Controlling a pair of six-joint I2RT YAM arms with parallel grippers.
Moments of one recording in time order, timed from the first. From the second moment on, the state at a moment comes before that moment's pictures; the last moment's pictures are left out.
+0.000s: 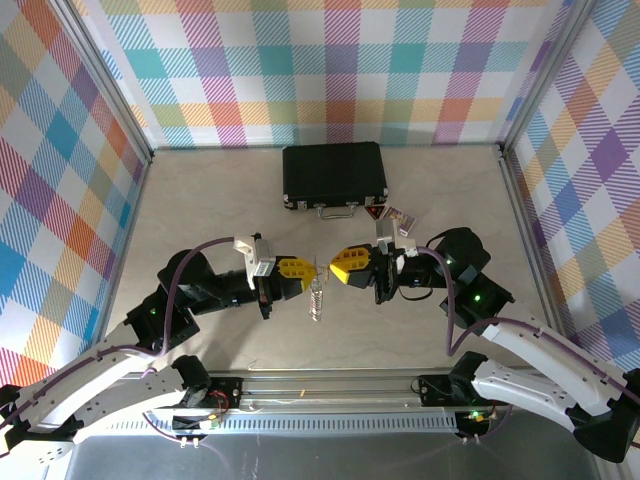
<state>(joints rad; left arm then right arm) -0.92 0.73 0.84 -0.07 0.40 -0.13 0.83 0.87 0.83 0.21 -0.73 0.16</state>
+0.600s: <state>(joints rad) -0.92 0.72 0.84 -0.07 0.40 -0.13 0.83 0.88 0.83 0.18 -0.73 0.15</state>
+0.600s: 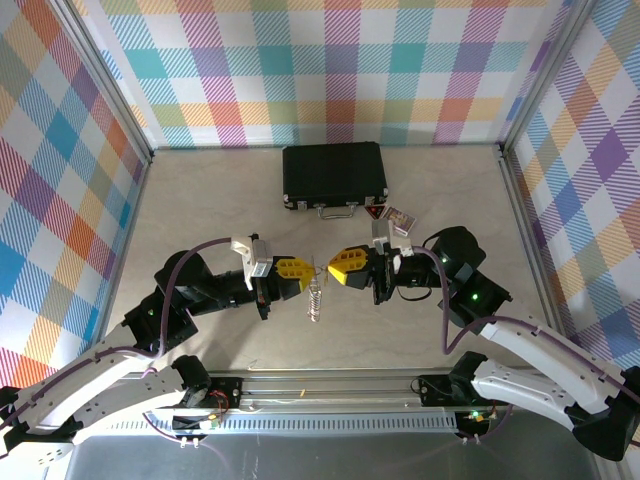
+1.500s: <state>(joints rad) -0.92 0.72 0.84 -0.07 0.40 -0.13 0.83 0.88 0.82 0.21 -0.73 0.15</state>
